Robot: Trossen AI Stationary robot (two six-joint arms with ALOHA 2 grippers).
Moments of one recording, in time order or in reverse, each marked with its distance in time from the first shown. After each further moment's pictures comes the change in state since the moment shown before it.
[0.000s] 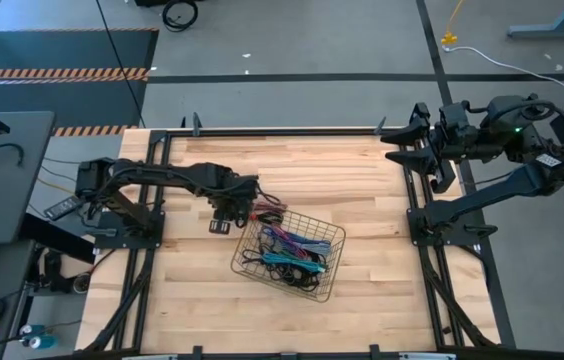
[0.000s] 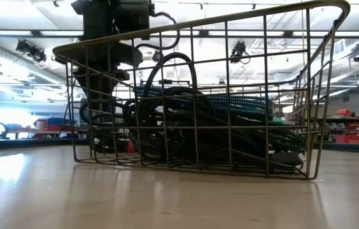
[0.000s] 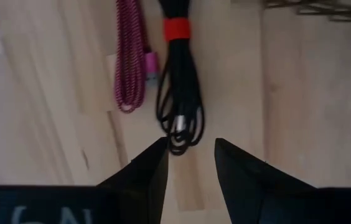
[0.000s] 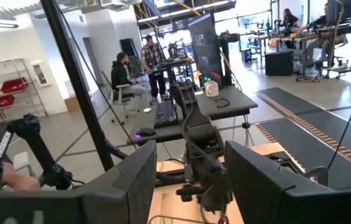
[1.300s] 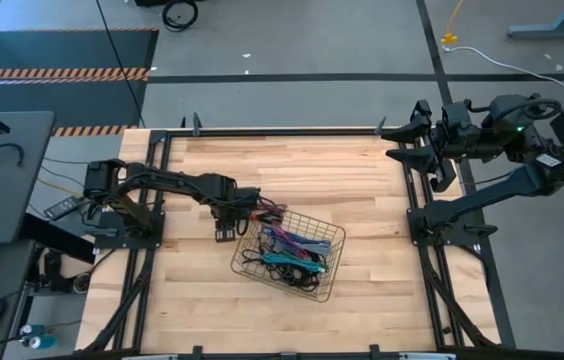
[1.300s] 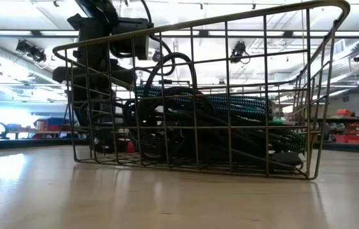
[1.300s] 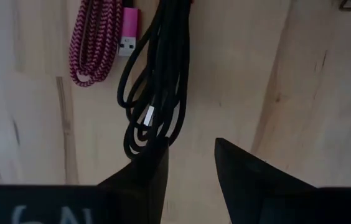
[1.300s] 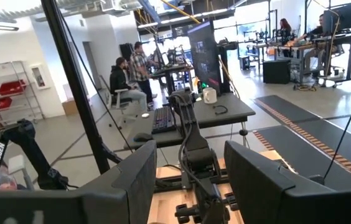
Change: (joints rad) left arm -0.032 0.066 -0.102 0.086 0.026 -0.285; right arm 0.000 0.000 0.000 0.026 0.008 -0.024
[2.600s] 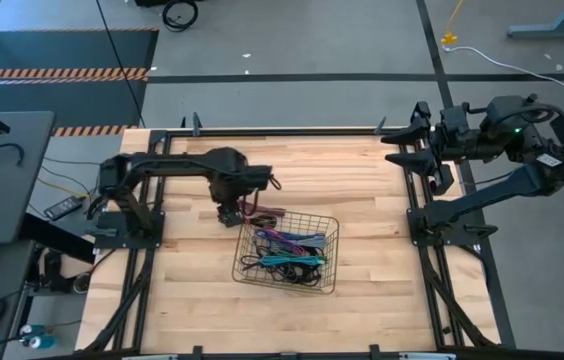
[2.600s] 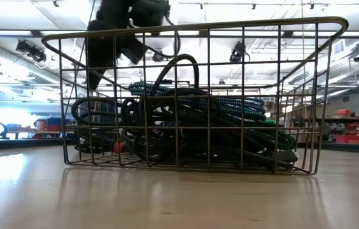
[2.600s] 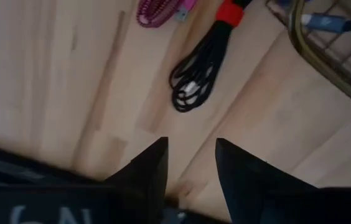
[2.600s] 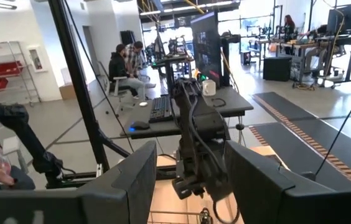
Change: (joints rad) left arm 0.075 0.117 0.460 -0.553 0.040 -0.244; right arm 0.000 -0.005 0.000 -0.047 -0.013 -0.058
